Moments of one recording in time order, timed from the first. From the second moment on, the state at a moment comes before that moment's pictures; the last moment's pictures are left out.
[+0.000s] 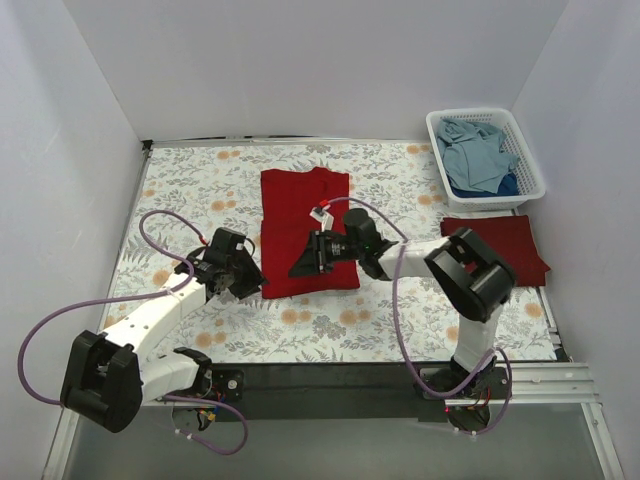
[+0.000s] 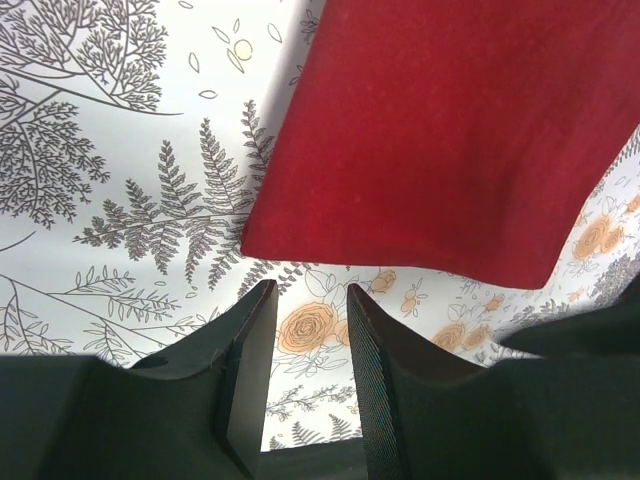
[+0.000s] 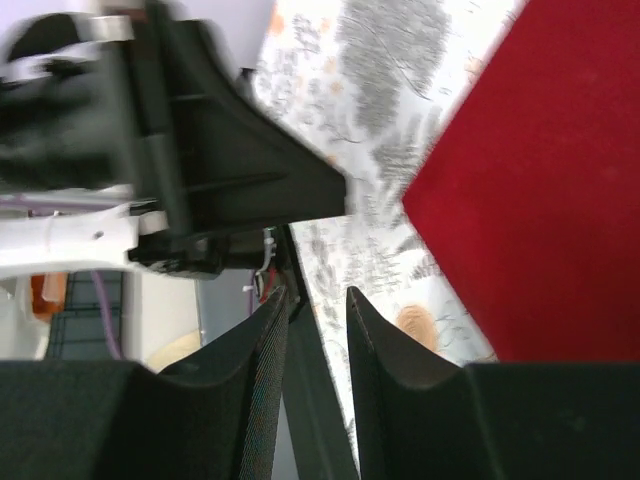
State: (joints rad) left arm -0.42 1.14 0.65 -0.52 0.02 -0.98; right arm 0.73 1.81 0.89 0.58 -0.81 0.89
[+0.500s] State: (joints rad) left arm -0.42 1.12 0.66 -0.55 0.00 -0.97; right arm 0.69 1.89 0.71 0.69 -0.81 0.99
